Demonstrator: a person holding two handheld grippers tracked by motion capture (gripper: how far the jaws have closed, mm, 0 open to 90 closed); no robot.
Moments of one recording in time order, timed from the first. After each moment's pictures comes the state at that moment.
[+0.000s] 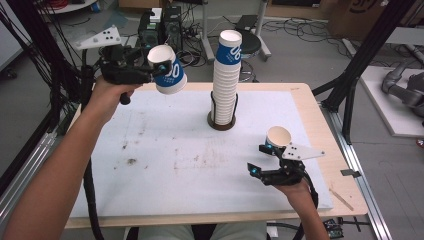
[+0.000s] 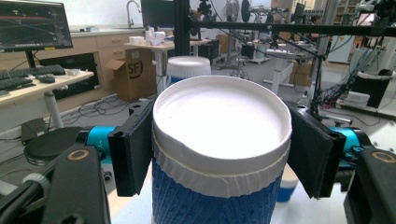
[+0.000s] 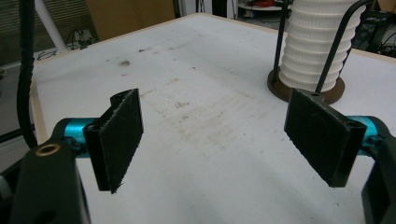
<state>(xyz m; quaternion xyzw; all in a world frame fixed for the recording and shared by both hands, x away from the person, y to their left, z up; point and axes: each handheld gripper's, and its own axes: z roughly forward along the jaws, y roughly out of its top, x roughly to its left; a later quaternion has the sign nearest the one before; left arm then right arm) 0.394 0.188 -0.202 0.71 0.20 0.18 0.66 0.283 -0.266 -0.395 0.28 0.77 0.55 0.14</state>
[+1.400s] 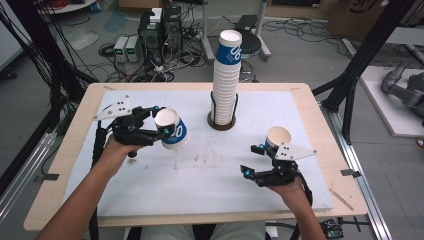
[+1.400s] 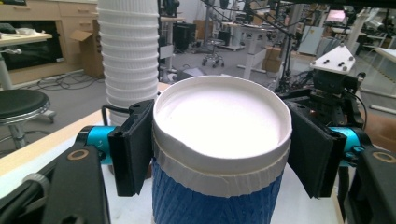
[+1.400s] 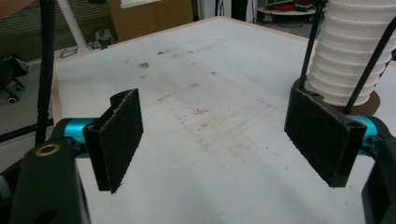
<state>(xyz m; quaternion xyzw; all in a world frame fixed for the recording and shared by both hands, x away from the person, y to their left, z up) 0.340 0.181 -0.323 0.72 0.19 0.11 0.66 0.286 -0.249 -0.397 0.25 0.78 0.56 0.12</state>
